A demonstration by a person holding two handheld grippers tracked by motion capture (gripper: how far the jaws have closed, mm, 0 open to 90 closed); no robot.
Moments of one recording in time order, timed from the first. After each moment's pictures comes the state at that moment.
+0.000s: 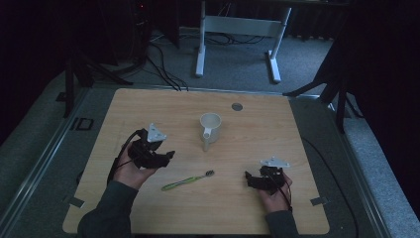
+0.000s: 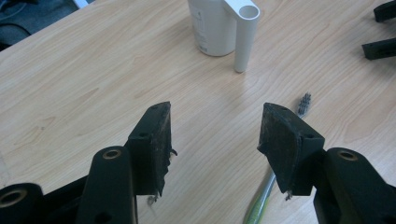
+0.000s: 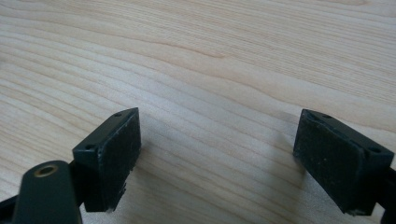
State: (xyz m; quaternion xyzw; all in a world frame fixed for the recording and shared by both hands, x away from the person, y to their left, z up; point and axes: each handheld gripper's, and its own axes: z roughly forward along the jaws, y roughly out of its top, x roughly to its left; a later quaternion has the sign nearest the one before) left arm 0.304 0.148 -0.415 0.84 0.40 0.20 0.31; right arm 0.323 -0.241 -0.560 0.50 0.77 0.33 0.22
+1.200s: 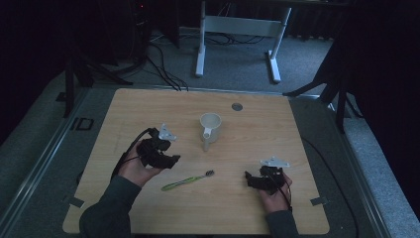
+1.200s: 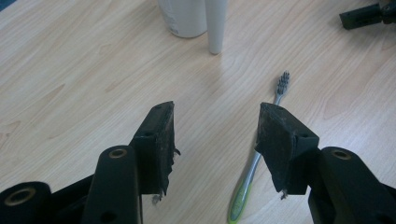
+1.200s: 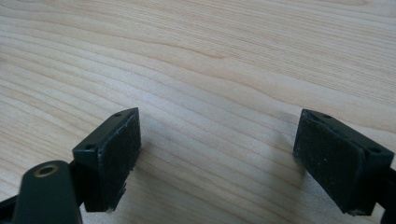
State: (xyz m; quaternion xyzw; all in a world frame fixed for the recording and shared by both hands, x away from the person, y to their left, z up) left arm 0.314 0.130 -0.417 0.88 0.36 0.15 0.27; right arm 0.323 -0.241 -0.560 0.50 0.77 0.33 0.22
